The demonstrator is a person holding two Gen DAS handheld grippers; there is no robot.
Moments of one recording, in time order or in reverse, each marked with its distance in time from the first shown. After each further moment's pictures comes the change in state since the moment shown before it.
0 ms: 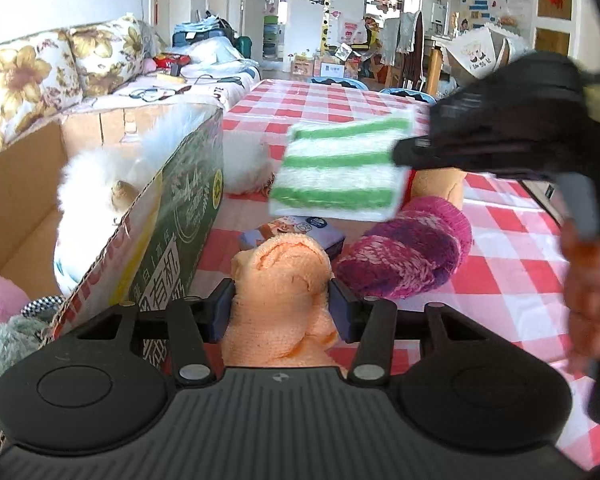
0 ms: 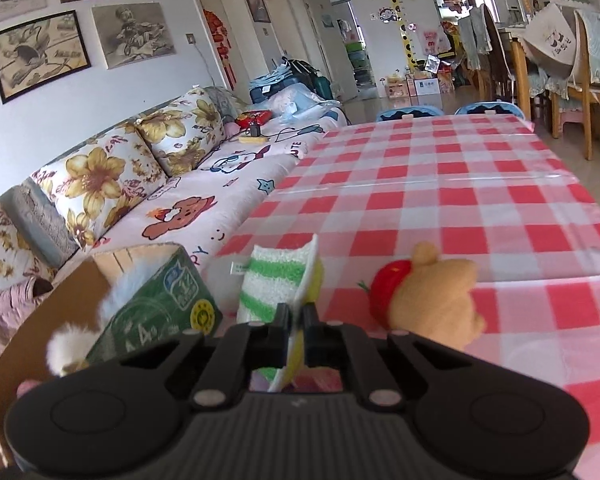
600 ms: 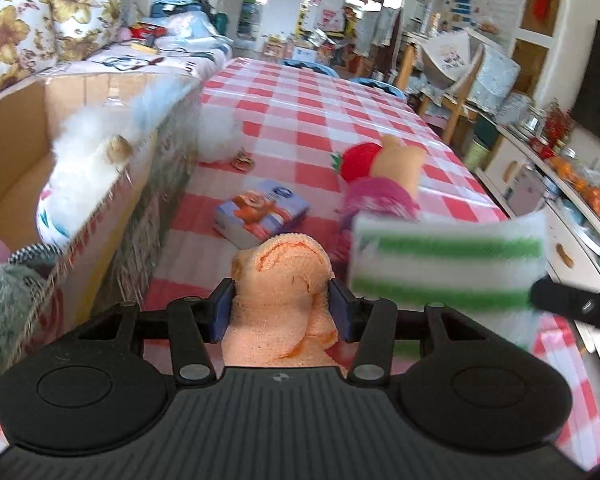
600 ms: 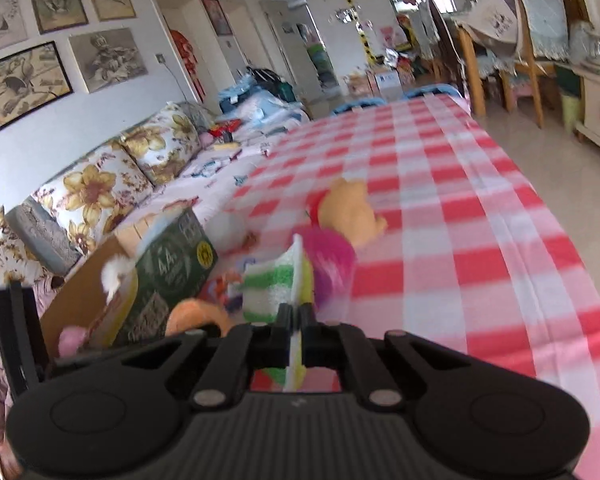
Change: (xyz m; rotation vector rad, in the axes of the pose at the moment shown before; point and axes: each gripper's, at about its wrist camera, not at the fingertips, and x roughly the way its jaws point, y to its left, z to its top) left arm -0.017 0.000 -0.009 -0.064 0.063 -0.147; right arm -0.129 -0.013 -0.078 0.113 -0.003 -0.059
